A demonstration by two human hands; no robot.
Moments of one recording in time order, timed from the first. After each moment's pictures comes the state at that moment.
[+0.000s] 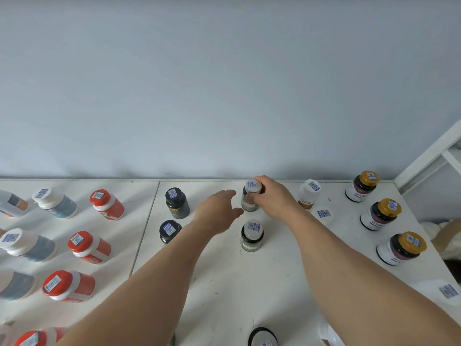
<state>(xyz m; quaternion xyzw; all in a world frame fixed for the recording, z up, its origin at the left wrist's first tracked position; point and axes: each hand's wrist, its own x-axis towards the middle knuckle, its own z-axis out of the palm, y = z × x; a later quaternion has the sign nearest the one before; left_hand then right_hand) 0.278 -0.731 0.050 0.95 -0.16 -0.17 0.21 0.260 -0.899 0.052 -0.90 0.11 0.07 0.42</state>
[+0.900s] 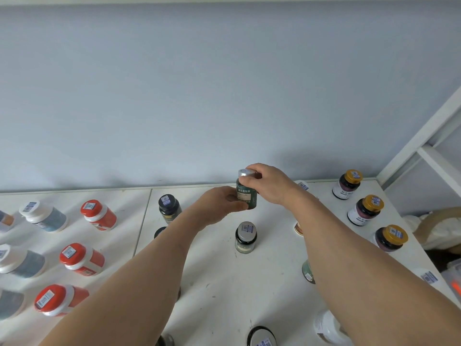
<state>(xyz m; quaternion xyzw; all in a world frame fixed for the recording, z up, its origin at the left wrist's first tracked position) 0.291 -0.735 0.071 0.84 -0.15 -0.30 0.44 0.264 -0.910 0.101 -0.88 0.08 0.06 0.46</state>
